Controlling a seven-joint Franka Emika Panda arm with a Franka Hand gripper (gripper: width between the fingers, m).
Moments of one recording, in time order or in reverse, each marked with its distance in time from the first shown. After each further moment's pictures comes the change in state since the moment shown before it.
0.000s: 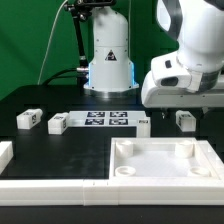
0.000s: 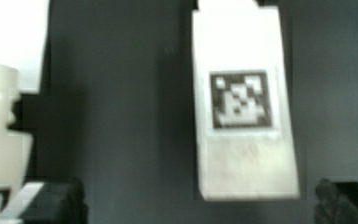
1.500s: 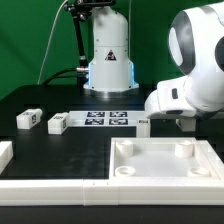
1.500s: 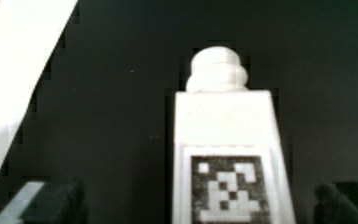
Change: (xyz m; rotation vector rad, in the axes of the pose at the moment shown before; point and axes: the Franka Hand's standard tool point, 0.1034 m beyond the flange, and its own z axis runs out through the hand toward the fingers) arm -0.009 -0.011 0.032 -0.016 -0.287 -0.021
